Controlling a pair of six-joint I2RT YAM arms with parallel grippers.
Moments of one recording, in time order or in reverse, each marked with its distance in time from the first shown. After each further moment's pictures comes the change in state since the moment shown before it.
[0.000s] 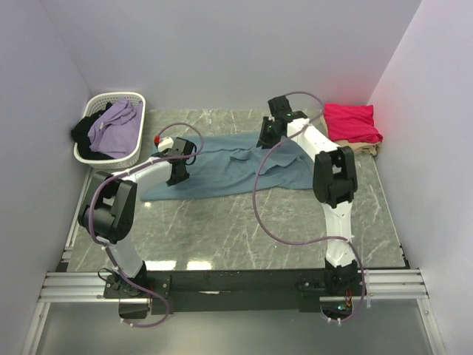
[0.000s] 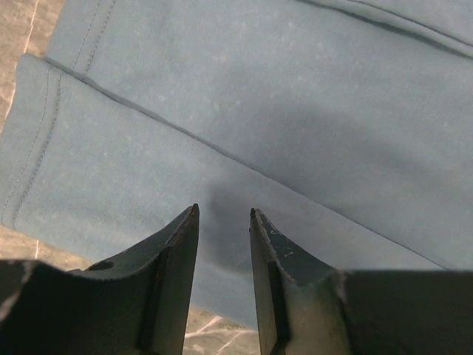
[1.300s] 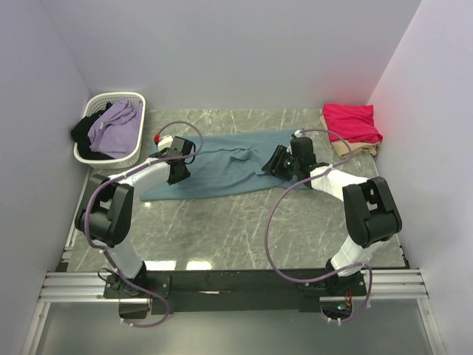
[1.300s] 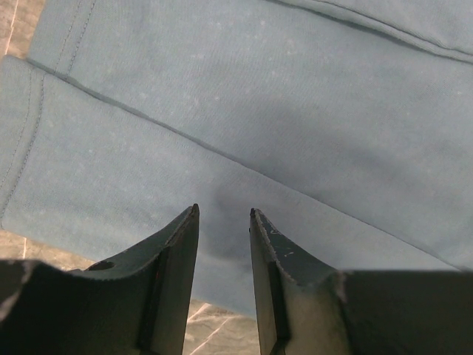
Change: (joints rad) left arm -0.002 -0.038 -0.011 0.019 0.043 0.007; right arm -0.034 -0.567 -0.999 0.695 -0.093 0.135
